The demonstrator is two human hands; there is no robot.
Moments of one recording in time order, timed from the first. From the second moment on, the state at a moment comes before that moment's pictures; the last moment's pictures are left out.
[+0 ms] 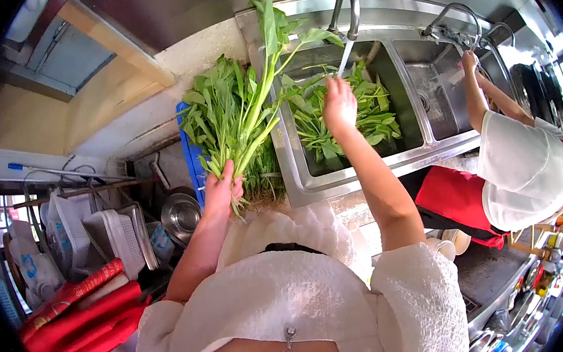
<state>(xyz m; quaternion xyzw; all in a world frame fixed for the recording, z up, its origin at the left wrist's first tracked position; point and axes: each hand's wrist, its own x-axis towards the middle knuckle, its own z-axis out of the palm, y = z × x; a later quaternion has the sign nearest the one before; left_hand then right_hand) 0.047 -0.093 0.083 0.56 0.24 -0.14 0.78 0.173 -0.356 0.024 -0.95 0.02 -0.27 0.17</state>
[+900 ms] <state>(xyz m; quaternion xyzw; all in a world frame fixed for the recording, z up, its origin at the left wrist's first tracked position) 0.032 -0.093 0.090 0.54 0.23 -0.12 0.80 0.154 -0.342 0.072 -0.93 -0.09 -0.23 0.25</state>
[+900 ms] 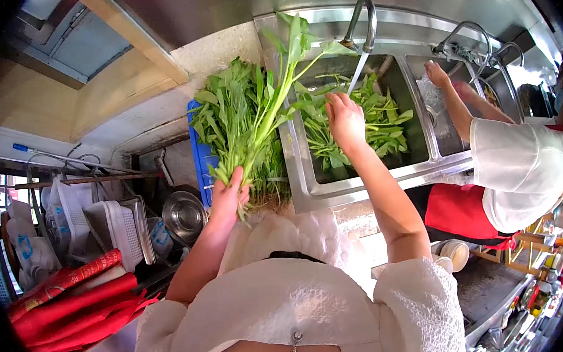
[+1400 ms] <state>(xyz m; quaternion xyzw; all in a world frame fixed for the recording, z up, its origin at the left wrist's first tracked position) 0.024 -0.056 0.091 0.75 0.07 -0.02 0.66 0.125 -0.251 0.118 -0.84 -0.43 -0.12 0.29</state>
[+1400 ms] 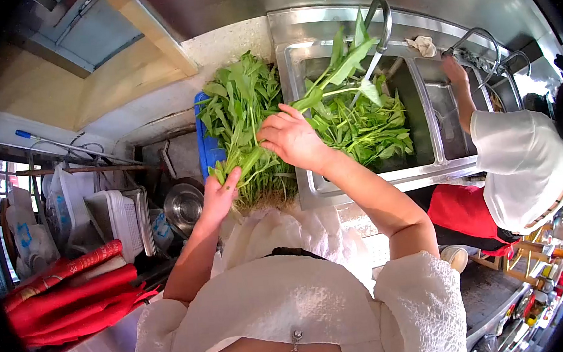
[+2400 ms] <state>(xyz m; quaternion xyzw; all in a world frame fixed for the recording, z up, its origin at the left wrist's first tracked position) 0.010 -0.018 0.096 0.31 0.21 -0.27 0.89 0.149 -0.341 0.093 -0.91 -0.04 -0.33 0.24</state>
